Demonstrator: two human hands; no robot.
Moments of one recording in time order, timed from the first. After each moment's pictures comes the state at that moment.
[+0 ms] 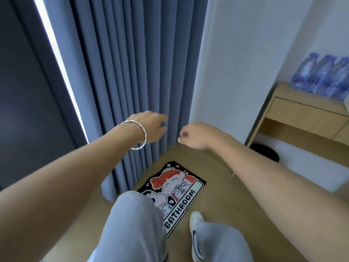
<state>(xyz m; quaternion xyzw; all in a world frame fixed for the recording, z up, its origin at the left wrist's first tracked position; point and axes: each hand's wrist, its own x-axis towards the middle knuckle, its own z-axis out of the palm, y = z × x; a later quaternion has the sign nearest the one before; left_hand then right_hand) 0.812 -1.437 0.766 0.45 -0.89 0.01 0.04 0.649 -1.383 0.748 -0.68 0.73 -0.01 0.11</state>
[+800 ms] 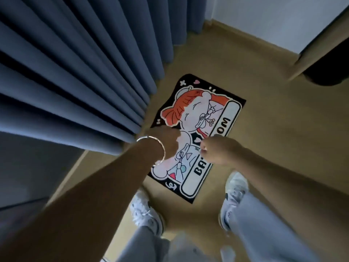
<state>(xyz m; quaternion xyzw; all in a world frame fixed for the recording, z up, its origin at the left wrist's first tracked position) 0.737 -1.659 0.373 0.35 -0.87 -0.16 -0.30 0.598 -1.567 0.332 -0.55 0.72 0.14 0.40</state>
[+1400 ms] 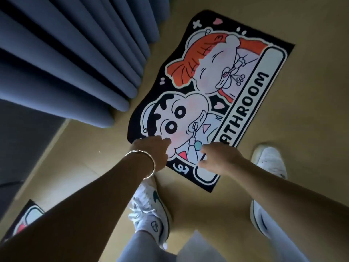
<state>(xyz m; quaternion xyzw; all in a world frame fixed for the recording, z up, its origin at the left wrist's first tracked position) 0.836 -1.629 0.144 0.35 -0.84 -0.16 -0.38 0.681 -1.526 0.105 -0.54 0.71 0.15 0.44</state>
